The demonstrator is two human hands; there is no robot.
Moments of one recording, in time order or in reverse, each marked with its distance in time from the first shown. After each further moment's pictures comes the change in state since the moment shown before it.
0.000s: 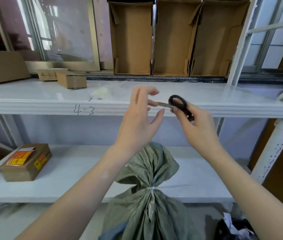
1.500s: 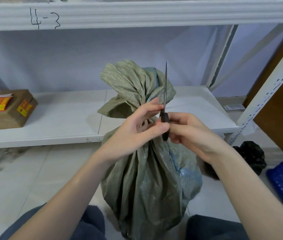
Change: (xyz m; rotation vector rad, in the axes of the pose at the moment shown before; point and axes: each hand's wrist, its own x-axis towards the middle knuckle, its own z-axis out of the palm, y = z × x) left_hand -0.180 -0.013 0.027 -0.723 -0.529 -0.671; right_hand -0.166 0.041 0.023 0.586 -0.538 0.732
